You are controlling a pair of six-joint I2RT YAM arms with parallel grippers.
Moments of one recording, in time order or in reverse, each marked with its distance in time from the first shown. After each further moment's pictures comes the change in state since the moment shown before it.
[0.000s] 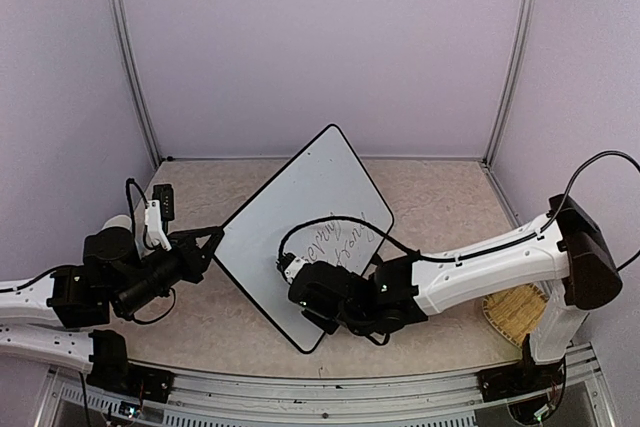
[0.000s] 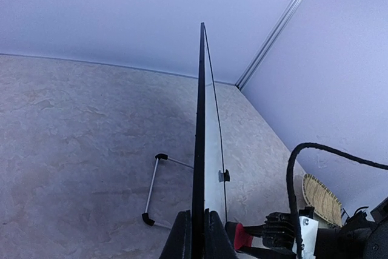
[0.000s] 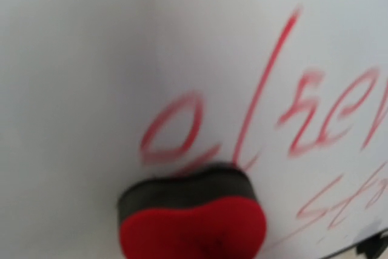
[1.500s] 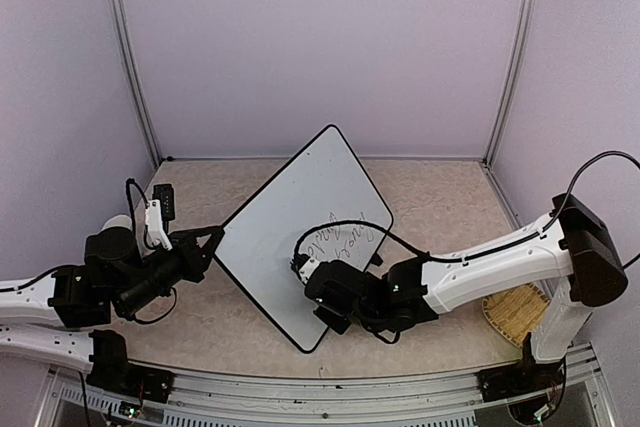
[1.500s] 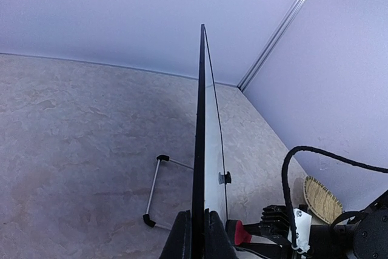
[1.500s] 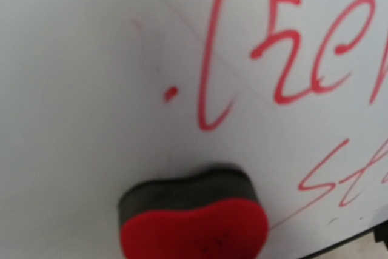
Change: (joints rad) left arm 0.000 0.011 0.000 0.008 -0.011 -0.004; right arm -0.045 -0.041 -0.105 0.096 -0.065 0.008
